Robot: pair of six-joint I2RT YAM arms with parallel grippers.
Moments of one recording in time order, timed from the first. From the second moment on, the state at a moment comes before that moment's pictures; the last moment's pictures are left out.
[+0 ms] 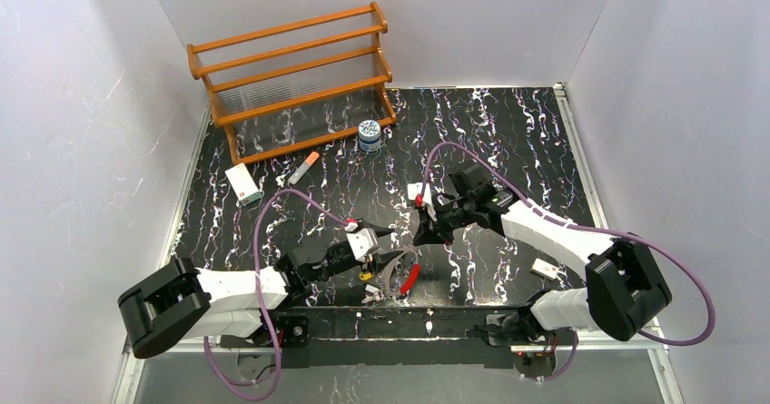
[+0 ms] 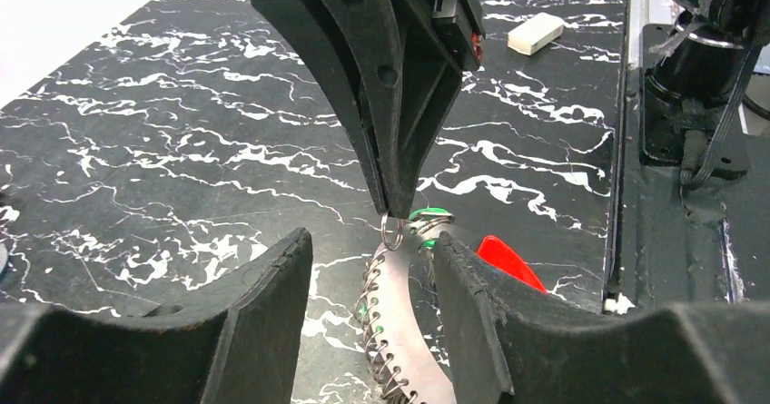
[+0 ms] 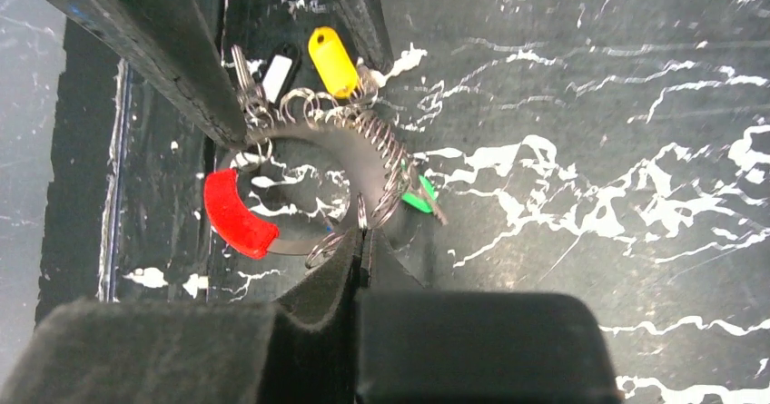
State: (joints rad) left arm -1.00 1.13 0.18 0.96 0.17 0.14; right arm 0.65 1.31 0.77 -0.33 -0.86 -0.58
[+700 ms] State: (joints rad) left arm -1.00 1.29 0.32 0.79 0.27 0.17; right arm 0.66 1.32 0.78 -0.41 -0.86 -0.64
